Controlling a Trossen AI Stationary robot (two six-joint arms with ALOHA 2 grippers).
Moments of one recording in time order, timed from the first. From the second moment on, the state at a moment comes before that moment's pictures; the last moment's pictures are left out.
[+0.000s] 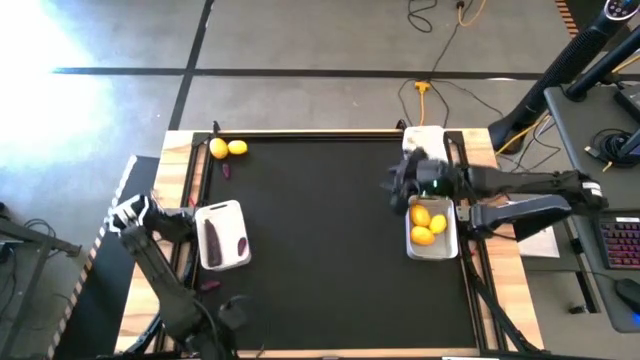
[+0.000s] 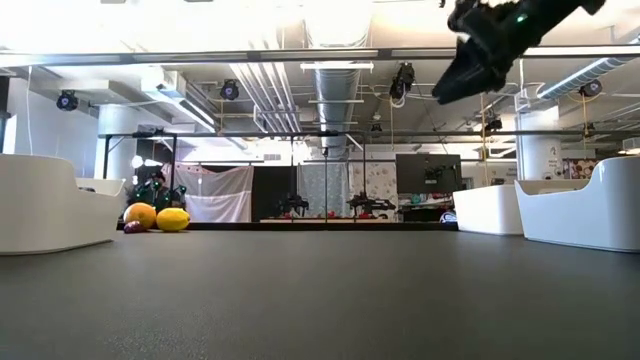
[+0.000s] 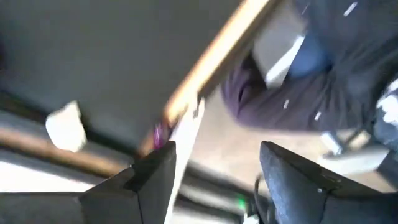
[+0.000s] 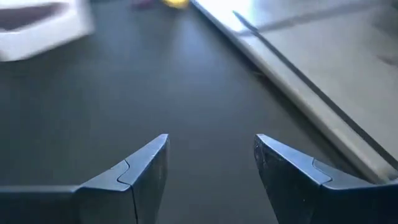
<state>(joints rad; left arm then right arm) -0.94 1.77 1.56 -1.14 0.27 -1.61 -0.14 0.96 0.77 -0.41 0.31 0.14</state>
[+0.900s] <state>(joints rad) -0.86 1.85 1.13 -1.11 0.75 -1.17 0.20 1.34 0.70 0.01 0.38 0.16</state>
